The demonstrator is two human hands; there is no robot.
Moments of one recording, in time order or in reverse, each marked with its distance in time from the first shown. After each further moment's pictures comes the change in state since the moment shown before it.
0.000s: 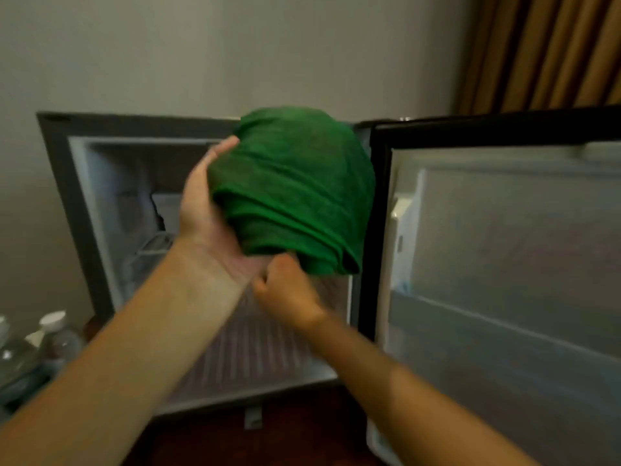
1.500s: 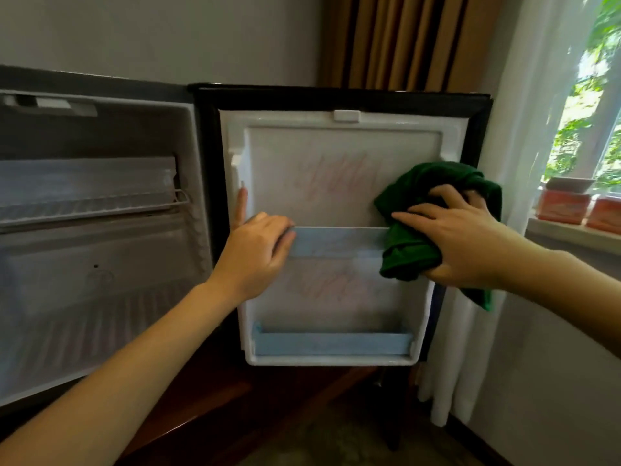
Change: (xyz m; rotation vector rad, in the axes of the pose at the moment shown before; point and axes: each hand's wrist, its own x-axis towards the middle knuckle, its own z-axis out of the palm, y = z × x) left_hand -0.001 -0.197 0.016 1.640 -0.387 0.847; right_hand -0.255 0.148 -0.278 -1.182 0.049 0.153
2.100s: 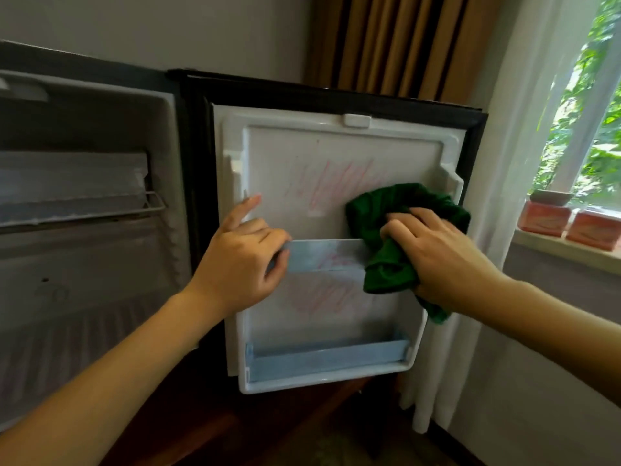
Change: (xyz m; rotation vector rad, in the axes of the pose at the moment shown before) left_hand 0.012 -0.028 0.013 0.096 0.159 0.278; right_hand 0.036 -0.020 0.030 0.110 0.200 -0.068
